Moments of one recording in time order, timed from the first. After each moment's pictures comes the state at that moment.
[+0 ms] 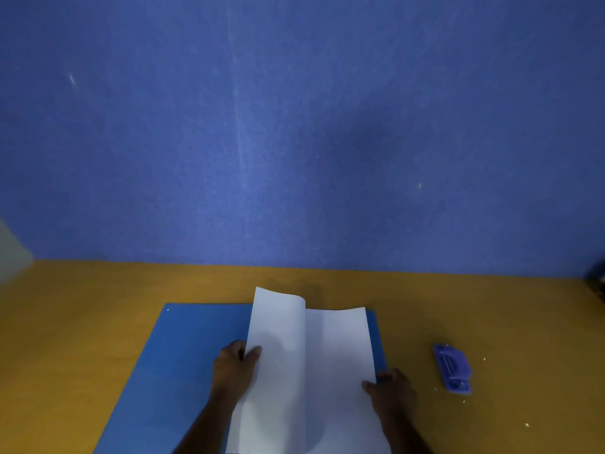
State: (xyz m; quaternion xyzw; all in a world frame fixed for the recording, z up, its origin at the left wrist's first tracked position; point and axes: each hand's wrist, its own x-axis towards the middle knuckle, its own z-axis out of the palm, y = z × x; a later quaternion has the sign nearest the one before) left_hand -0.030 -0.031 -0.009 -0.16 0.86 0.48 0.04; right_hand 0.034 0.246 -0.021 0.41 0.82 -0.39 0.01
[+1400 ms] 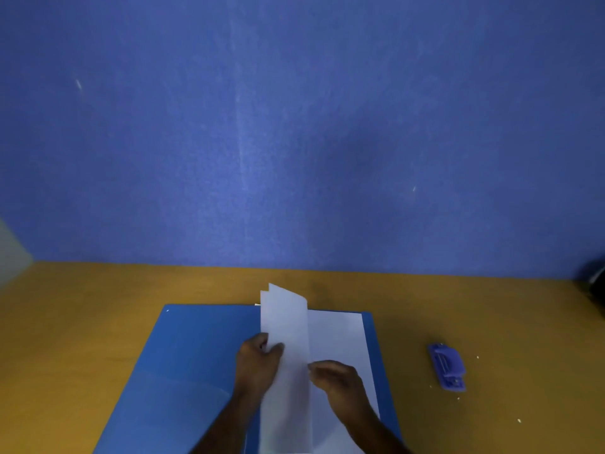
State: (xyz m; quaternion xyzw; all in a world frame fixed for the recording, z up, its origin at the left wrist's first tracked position) left_hand -0.017 0.010 0.018 -0.11 0.83 0.55 0.00; right_hand 0.041 0.182 0.019 0.16 0.80 -0.57 0.10
